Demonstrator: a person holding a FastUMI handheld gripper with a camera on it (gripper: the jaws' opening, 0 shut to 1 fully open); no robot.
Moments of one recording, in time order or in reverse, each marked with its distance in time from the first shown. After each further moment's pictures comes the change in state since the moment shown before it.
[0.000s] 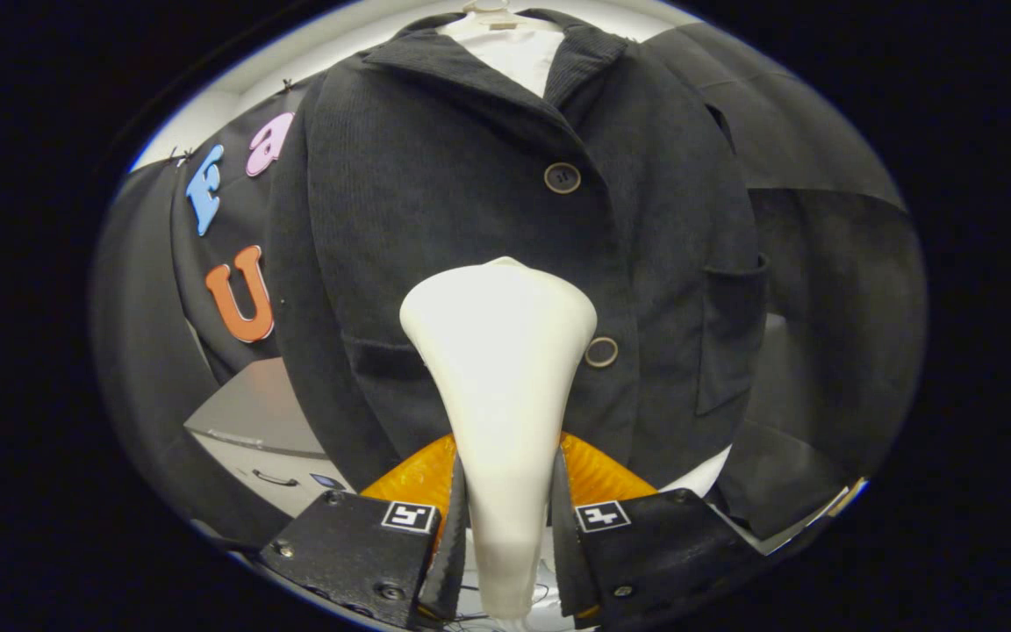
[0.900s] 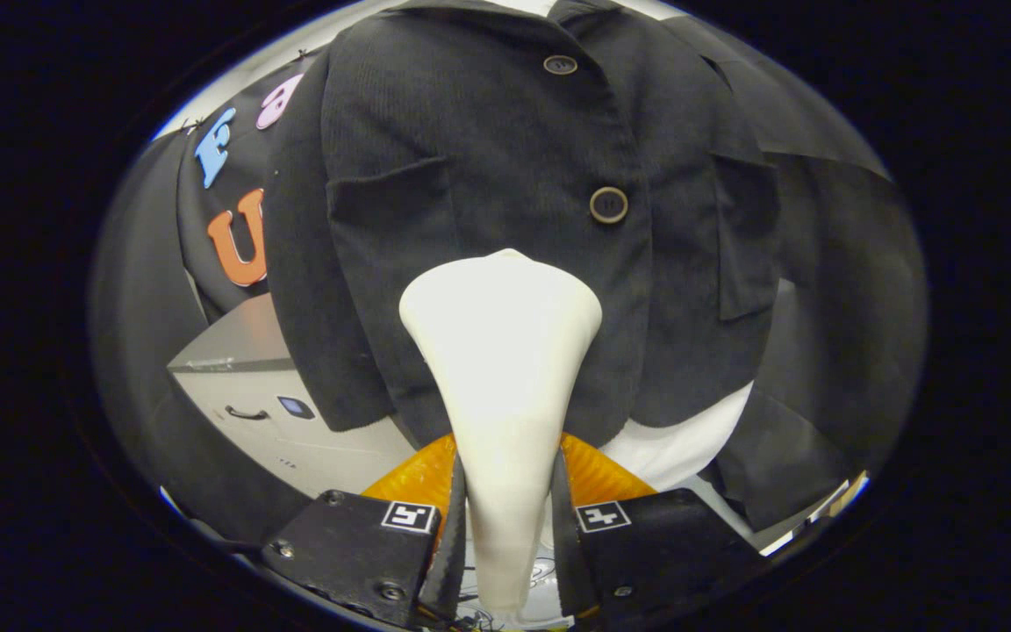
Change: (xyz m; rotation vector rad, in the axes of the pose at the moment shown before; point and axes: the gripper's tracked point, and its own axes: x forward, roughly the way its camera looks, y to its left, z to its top) arm 0.013 -0.019 -0.091 -0.059 0.147 -0.003
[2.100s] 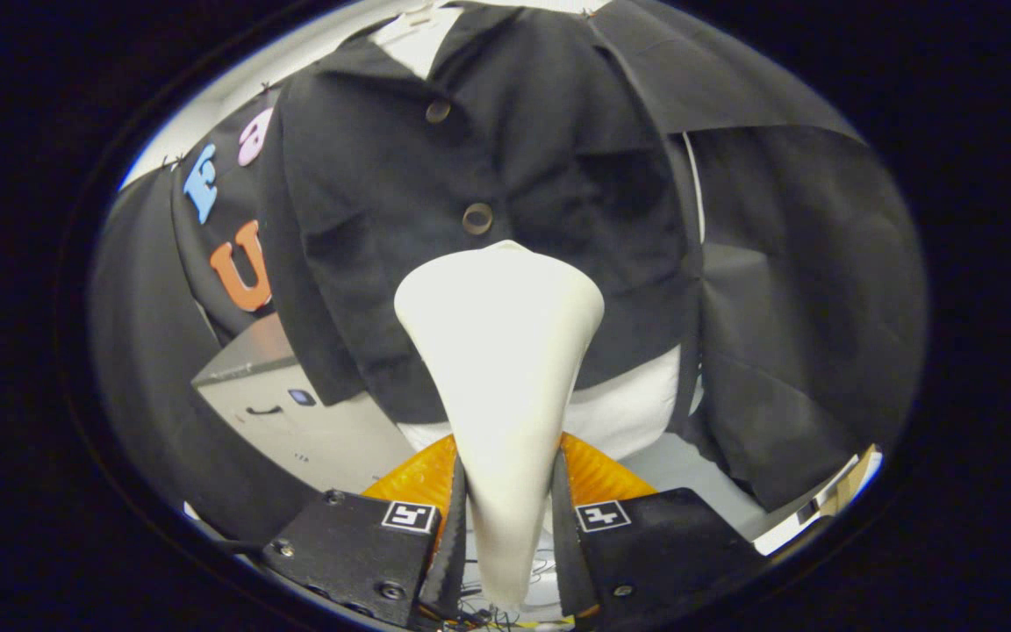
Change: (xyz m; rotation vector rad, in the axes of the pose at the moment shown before) arm -0.089 -0.086 0.017 0.121 -0.058 0.014
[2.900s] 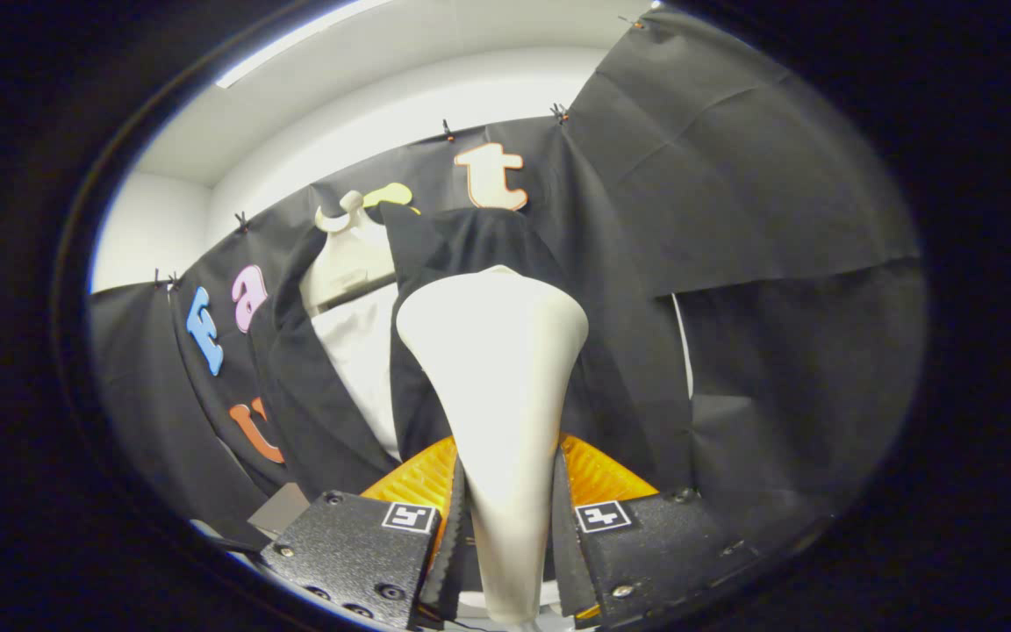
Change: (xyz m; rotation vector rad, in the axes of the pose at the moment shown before) arm -0.095 -0.028 0.328 0.078 -0.387 0.089
